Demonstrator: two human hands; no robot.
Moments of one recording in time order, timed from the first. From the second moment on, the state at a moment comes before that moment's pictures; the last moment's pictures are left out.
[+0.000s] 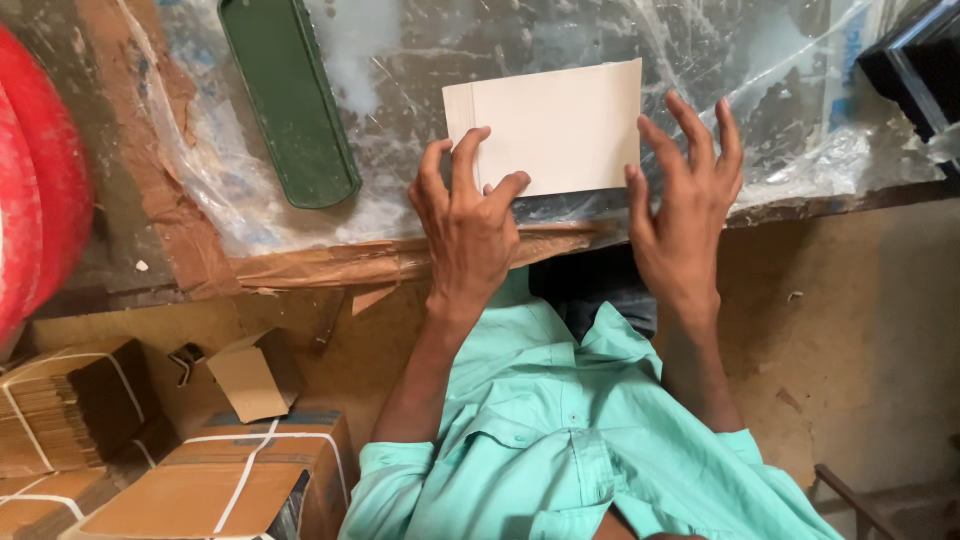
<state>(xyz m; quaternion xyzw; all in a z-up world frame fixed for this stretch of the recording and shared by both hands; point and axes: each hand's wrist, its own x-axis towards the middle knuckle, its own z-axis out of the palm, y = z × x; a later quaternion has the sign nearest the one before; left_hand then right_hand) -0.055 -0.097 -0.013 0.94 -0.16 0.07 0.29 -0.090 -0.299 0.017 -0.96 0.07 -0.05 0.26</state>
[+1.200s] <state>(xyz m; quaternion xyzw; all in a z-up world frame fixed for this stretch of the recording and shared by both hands) -0.063 -0.033 -0.007 0.93 -0.01 0.15 0.33 -0.062 -0.288 -0.021 -0.73 0.04 -0.03 0.68</state>
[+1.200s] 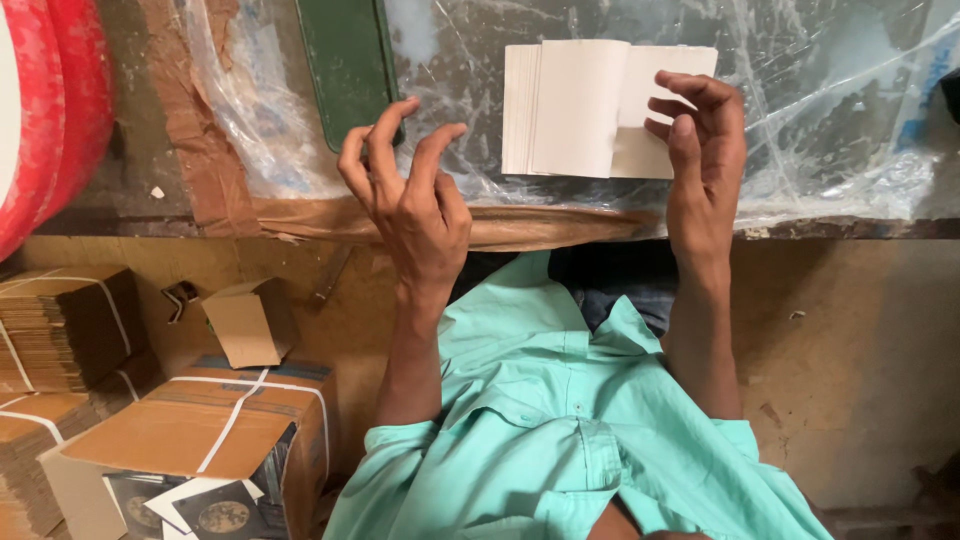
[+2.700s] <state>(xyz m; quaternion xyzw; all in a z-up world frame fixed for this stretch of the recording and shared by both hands) -0.047 -0.083 0.022 0.74 -0.07 0.02 0.67 -0.050 -0.273 -0.013 -0.46 0.09 0.11 0.88</state>
